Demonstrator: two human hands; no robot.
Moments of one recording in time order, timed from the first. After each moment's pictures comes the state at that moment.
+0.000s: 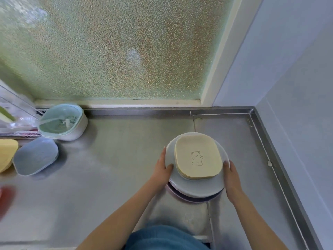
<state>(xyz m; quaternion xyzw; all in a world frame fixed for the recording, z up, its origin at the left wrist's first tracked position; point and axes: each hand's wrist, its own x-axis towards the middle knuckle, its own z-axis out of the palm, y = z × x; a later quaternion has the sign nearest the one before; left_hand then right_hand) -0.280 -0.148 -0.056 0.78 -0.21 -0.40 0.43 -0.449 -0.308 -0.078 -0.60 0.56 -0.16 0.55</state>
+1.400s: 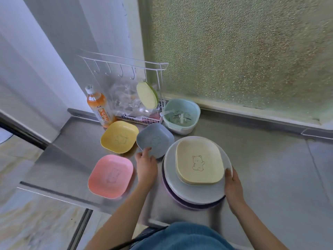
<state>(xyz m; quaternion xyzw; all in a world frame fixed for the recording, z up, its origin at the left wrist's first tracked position) -0.022 0.212 -0.073 0.88 0.04 -0.17 0.44 -0.190 0.015 -0.082 -0.67 0.48 -0.12 0.55</state>
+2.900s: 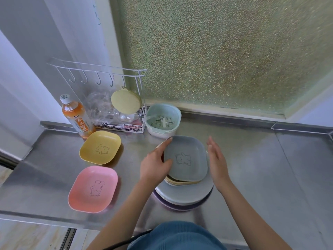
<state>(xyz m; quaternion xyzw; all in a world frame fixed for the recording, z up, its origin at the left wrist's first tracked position) -0.045 0.172 -0.004 0.87 -0.26 -0.16 0.39 -0.152 0.011 -0.019 -0.70 0.37 -0.20 0.58</state>
